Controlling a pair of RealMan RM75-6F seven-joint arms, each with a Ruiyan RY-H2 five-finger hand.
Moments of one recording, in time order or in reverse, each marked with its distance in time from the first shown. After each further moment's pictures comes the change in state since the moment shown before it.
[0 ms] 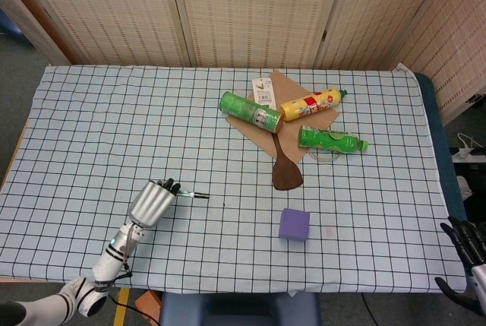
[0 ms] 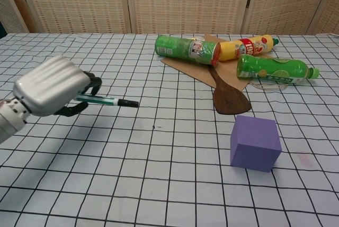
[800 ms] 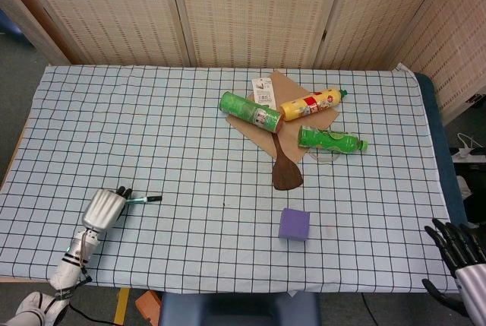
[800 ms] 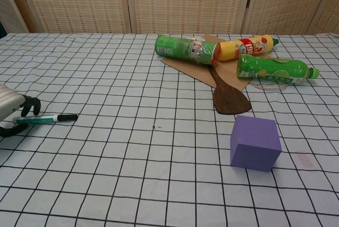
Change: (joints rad) left arm 0.139 -0.019 0.058 0.353 -0.039 -0.057 -0.398; right arm -0.001 -0.026 -0.006 -0.022 -0.051 0.005 -0.068
